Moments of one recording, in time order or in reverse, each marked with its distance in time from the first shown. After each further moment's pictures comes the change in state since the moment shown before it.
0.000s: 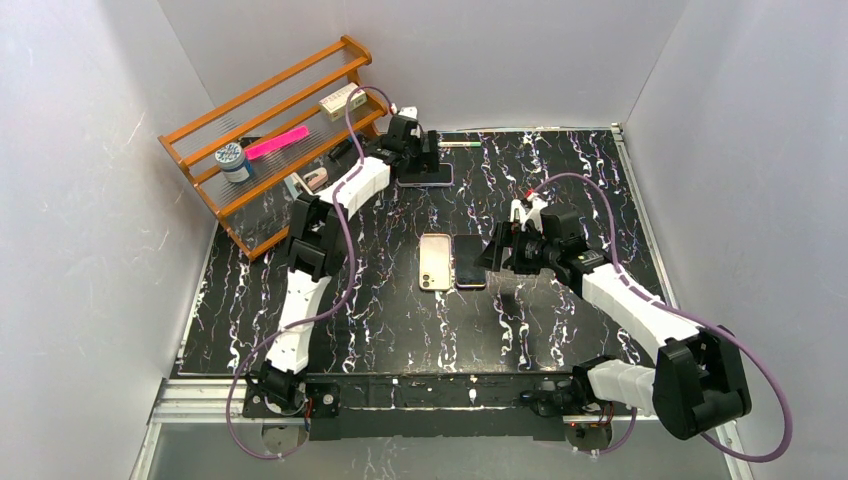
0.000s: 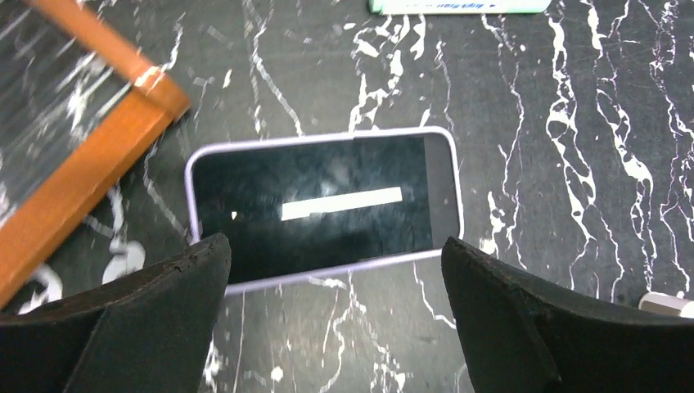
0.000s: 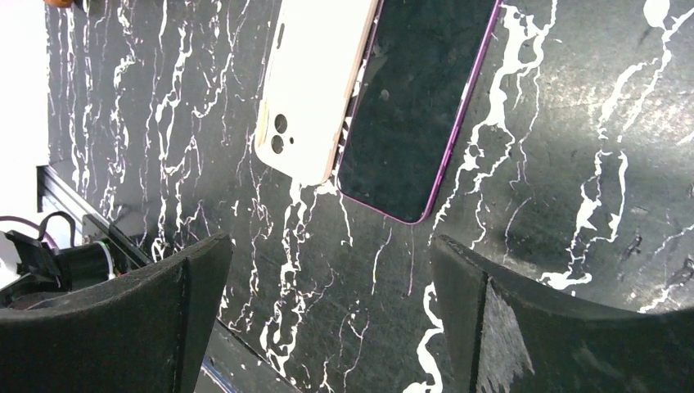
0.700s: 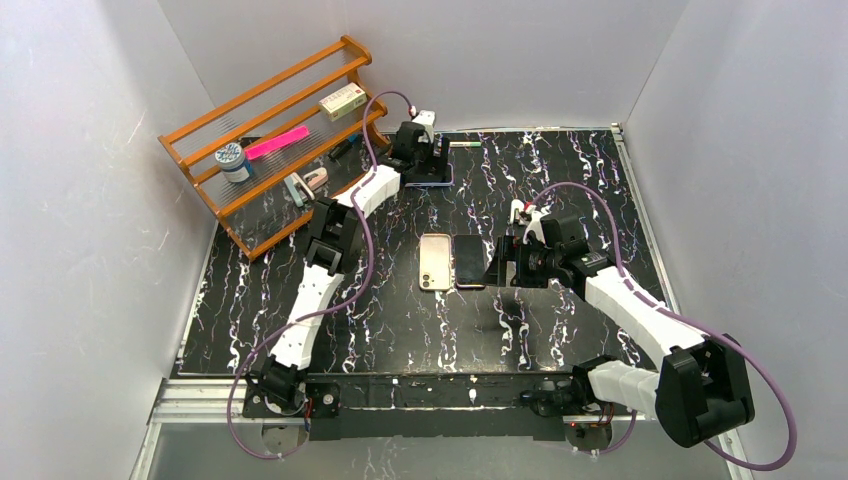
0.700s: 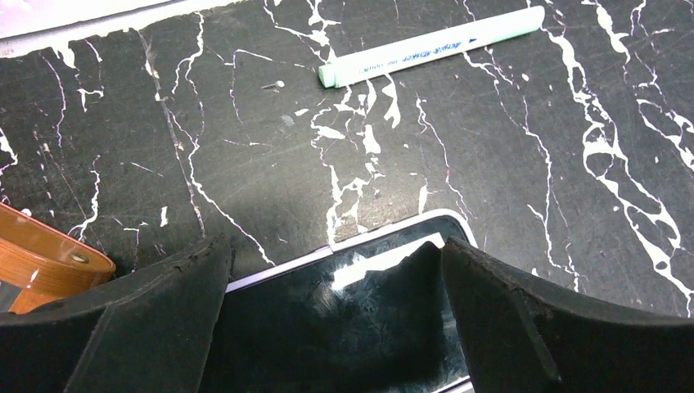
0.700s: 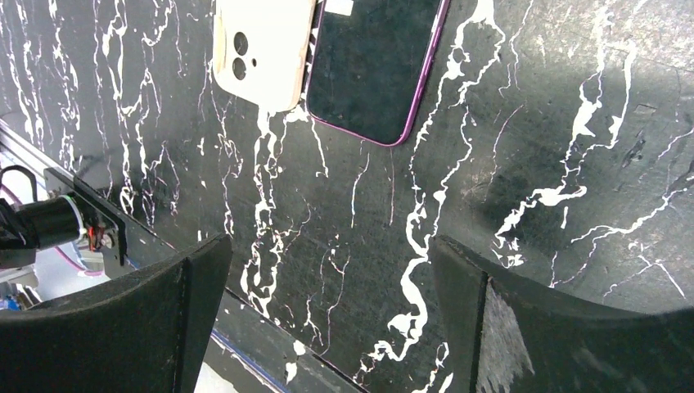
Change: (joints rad) left arm 0.007 0.292 0.264 0.176 0.085 0.240; right arm 0.000 -0.043 0.002 -0.208 -0.002 -0.065
